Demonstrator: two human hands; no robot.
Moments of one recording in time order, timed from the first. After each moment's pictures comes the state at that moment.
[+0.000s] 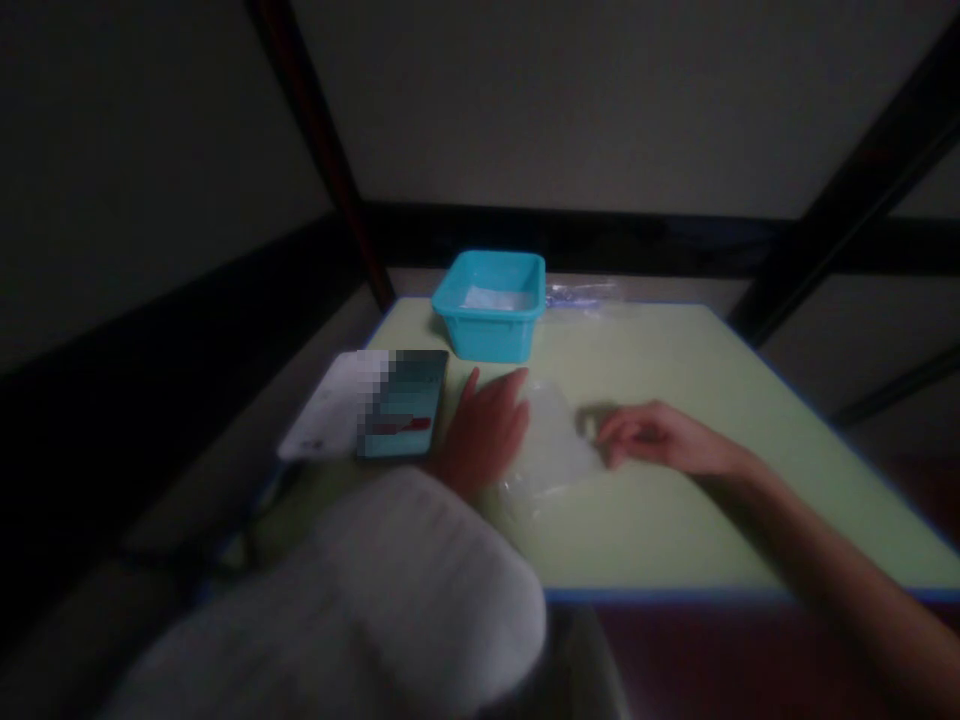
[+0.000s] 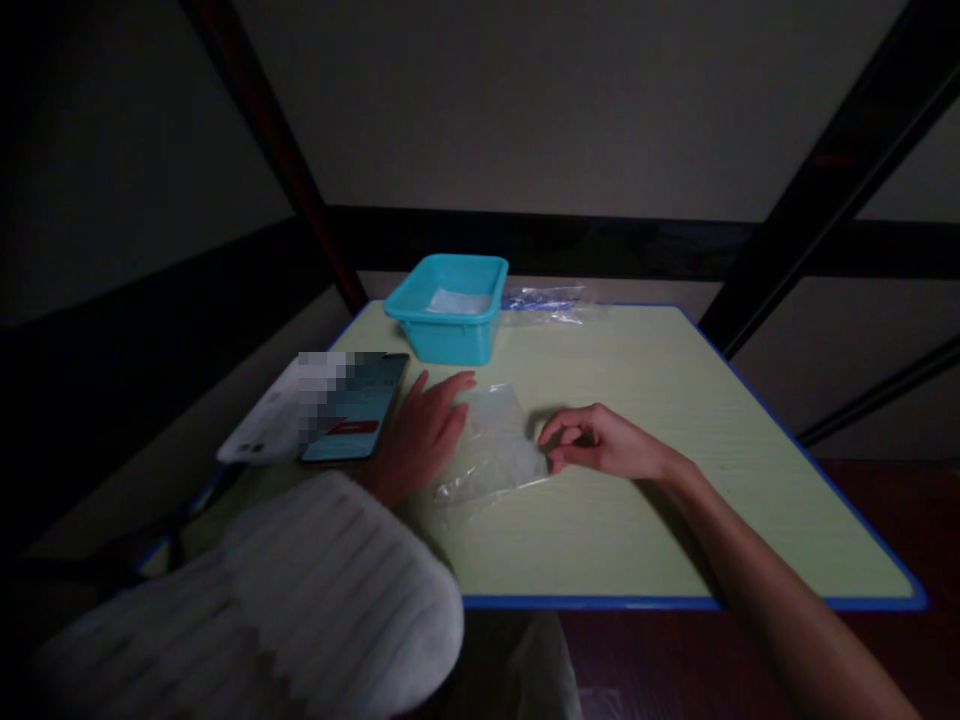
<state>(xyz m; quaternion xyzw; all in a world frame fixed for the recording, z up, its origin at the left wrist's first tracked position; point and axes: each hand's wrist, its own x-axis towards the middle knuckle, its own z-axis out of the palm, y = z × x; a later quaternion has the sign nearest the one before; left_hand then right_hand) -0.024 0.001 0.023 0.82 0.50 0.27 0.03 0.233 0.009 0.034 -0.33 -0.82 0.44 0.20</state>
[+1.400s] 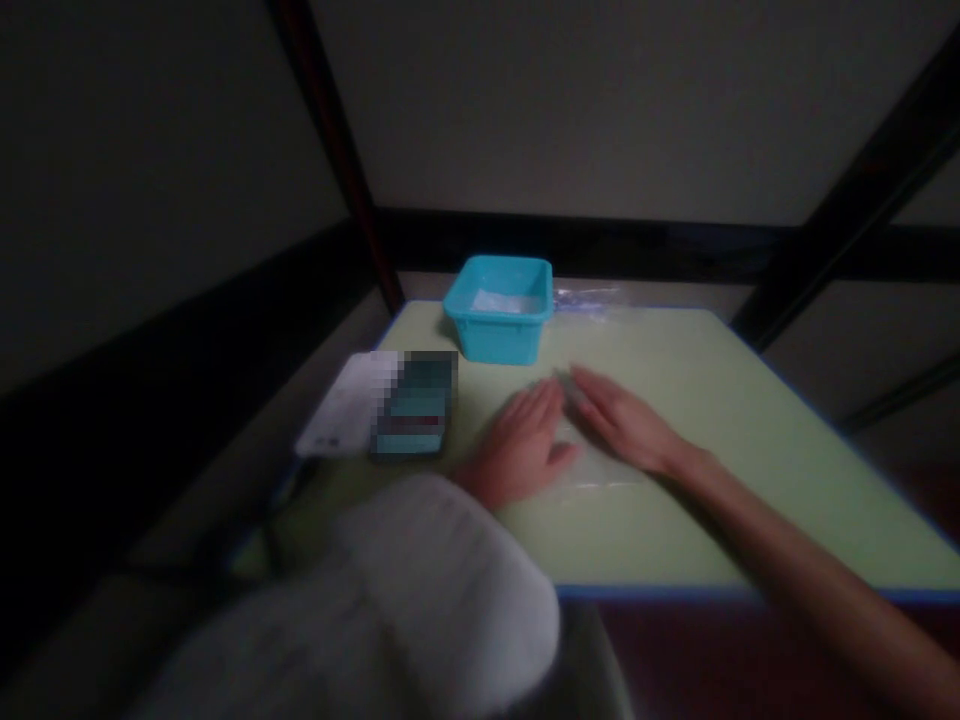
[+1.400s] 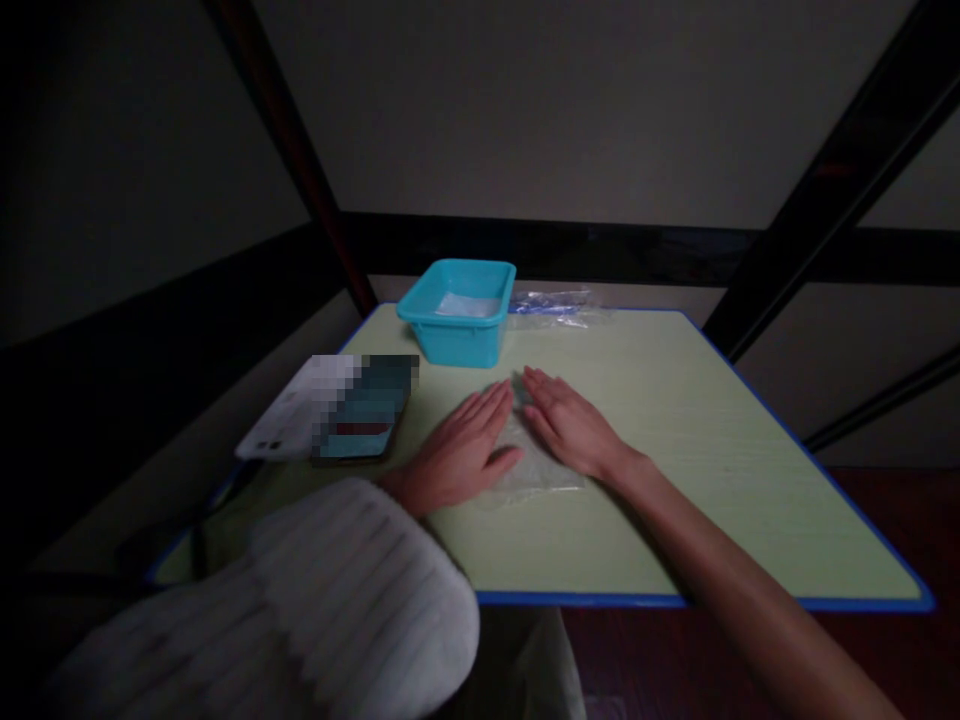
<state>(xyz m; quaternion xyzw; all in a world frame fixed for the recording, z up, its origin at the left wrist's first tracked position) -0.007 -0.003 0.004 0.89 0.42 0.19 -0.01 0.191 0.023 0.019 -0.42 -0.87 0.11 0.22</state>
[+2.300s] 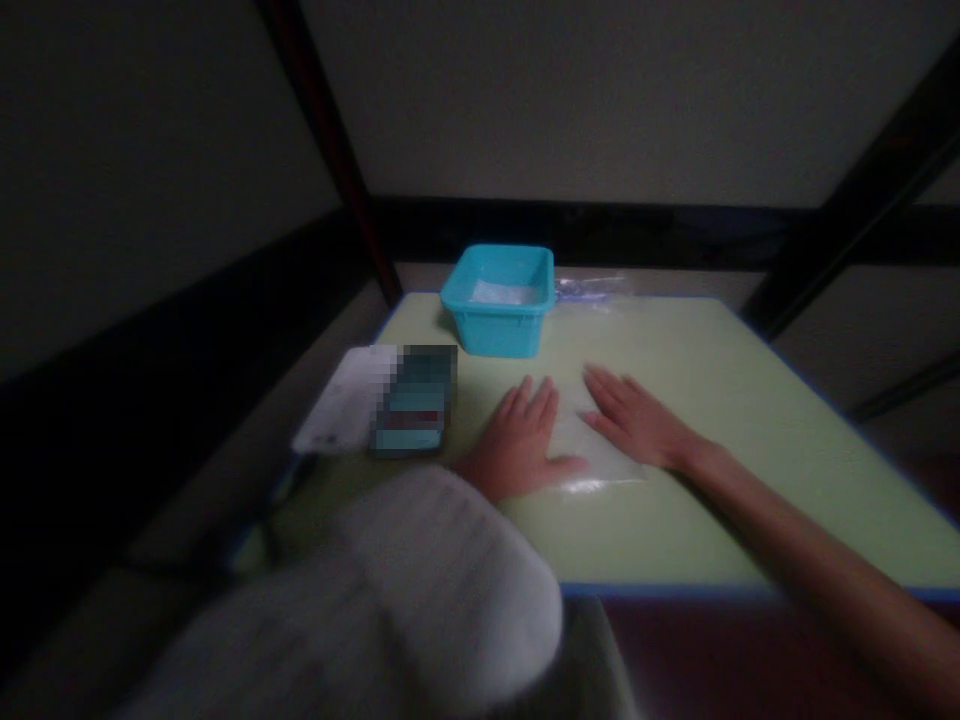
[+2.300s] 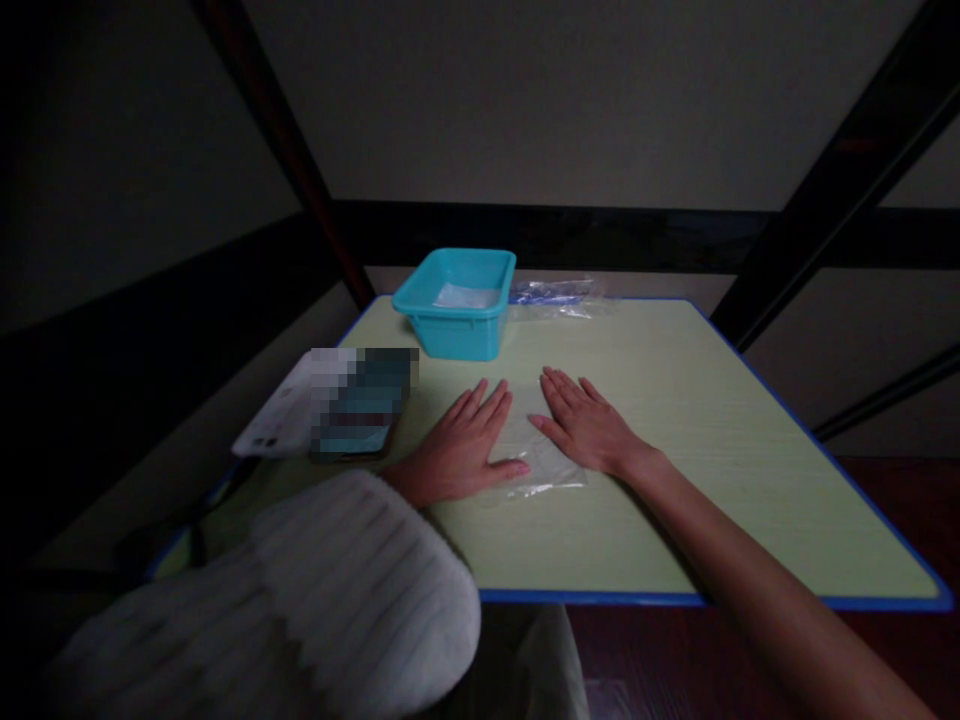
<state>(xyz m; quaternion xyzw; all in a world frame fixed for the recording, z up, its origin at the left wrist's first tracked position) -0.009 -0.001 -0.003 0.89 0.44 0.09 -0.02 0.208 0.030 -0.012 -0.47 -0.88 0.02 0.09</state>
